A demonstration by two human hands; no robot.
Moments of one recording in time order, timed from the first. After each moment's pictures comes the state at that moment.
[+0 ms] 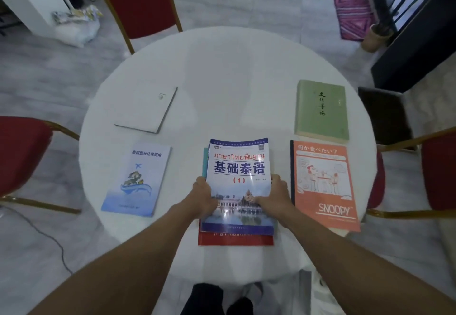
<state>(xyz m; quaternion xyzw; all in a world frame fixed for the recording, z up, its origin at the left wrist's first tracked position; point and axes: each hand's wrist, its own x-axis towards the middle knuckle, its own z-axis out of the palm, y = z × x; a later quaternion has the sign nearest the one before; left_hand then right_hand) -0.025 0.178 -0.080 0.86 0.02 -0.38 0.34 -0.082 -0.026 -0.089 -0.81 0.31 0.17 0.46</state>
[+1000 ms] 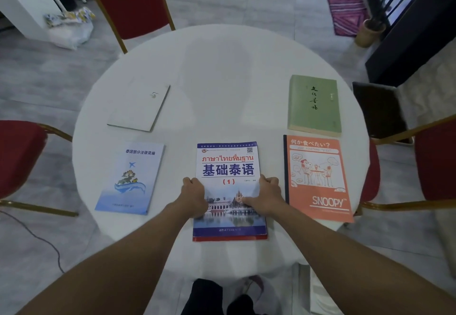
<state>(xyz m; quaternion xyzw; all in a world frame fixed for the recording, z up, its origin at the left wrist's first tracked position) -0.032 0.177 -0.100 0.93 -0.02 -0.32 0.17 -0.086 -0.026 -0.098 -0.88 0.24 0.24 0.35</state>
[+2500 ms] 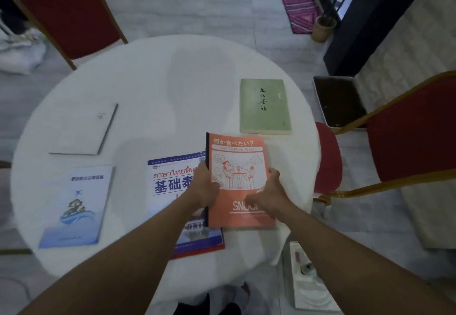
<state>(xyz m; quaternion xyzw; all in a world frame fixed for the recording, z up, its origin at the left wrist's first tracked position) -0.028 0.023 -0.059 0.85 -0.04 -0.32 0.43 -0.119 -0.142 -0.075 -0.76 0.36 0.12 0.52</state>
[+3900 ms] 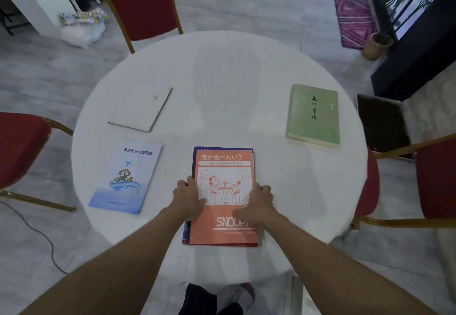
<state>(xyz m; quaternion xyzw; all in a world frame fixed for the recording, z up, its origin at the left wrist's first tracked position) -0.036 0.166 -0.106 0.94 0.04 -0.28 0.18 -0.087 -0.020 -0.104 -0.89 0.24 0.25 0.30</state>
